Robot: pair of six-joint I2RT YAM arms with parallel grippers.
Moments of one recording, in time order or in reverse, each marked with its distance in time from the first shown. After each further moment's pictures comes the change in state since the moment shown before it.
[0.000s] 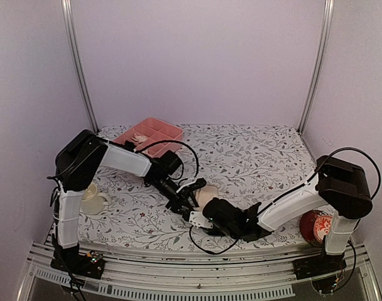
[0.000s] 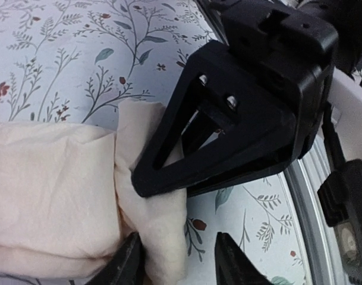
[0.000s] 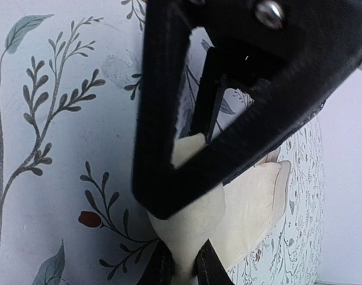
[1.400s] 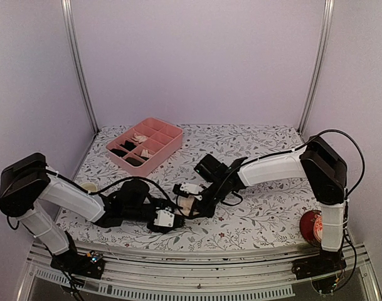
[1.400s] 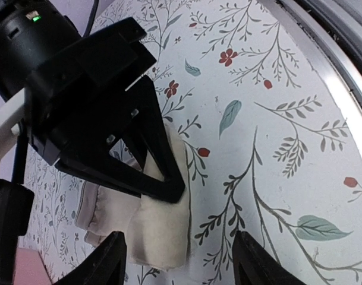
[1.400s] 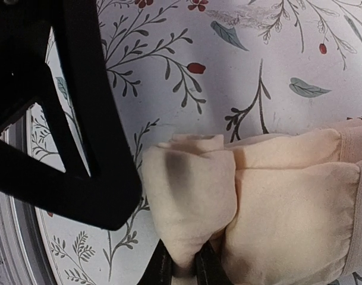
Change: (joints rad) left arm -0.215 -0.608 -0.859 0.922 -0.726 0.250; right arm -0.266 0.185 0.523 -0.646 -0.943 0.315
